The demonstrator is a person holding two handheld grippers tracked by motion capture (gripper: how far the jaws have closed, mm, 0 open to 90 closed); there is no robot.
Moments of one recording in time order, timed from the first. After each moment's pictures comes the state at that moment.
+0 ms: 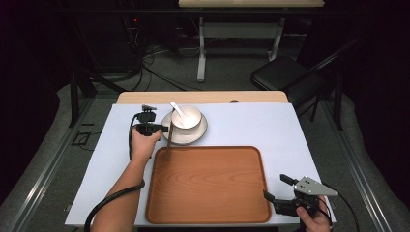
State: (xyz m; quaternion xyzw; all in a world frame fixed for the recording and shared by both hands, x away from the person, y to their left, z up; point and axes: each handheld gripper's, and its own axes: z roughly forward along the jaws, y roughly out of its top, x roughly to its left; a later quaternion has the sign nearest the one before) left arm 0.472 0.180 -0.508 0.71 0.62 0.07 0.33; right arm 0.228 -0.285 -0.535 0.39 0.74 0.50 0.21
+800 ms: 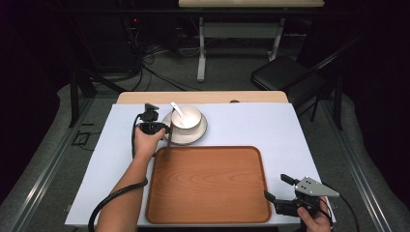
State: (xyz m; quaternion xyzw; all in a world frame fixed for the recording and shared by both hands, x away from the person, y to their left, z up) left arm 0.482 0.173 -0.512 0.69 0.65 0.03 0.31; right arm 0.228 -0.286 -0.535 0.39 0.74 0.50 0.22
